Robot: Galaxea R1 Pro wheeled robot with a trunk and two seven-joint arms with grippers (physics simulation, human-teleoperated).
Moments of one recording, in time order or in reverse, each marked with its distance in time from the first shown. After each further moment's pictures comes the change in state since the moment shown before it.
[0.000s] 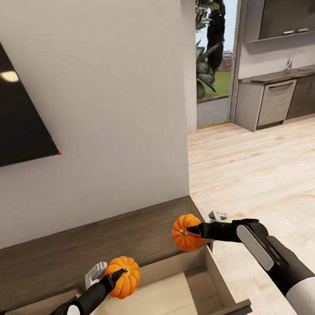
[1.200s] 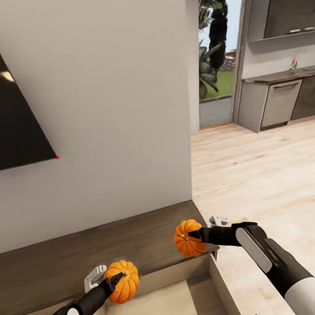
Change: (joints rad) left arm 0.008 0.001 0.007 0.015 0.005 0.002 0.027; right arm -0.002 0.004 0.008 0.056 -0.011 0.004 -0.027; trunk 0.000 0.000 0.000
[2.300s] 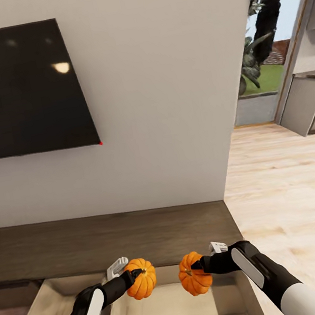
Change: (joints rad) left arm -0.140 -0.046 -0.145 0.202 0.004 0.001 0.093; right arm -0.010 0.008 0.131 0.275 -0.001 0.005 0.009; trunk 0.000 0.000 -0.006
